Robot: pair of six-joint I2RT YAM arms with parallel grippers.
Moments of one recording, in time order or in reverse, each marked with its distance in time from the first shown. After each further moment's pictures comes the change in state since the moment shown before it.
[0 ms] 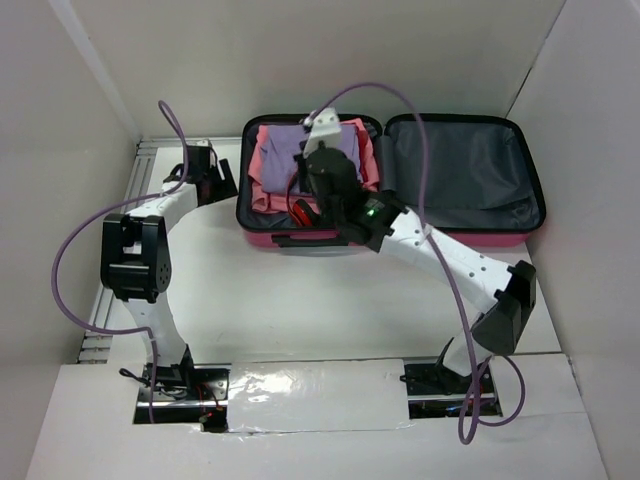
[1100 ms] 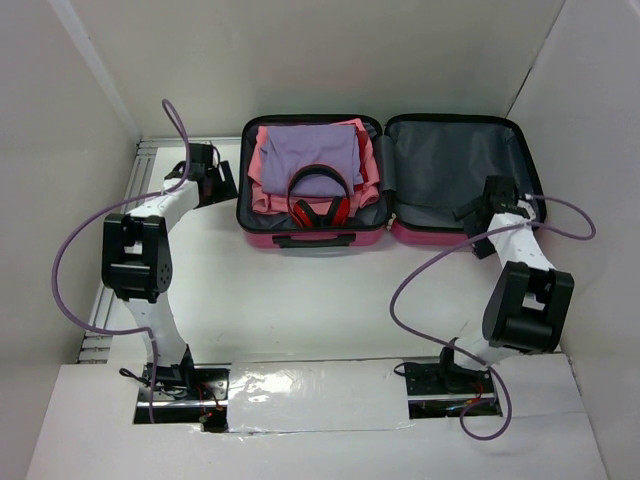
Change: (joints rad) left arm -0.014 0.002 0.037 -0.108 -0.059 0.013; right arm -1.198 -0.091 -0.496 -0.424 -0.425 0.820
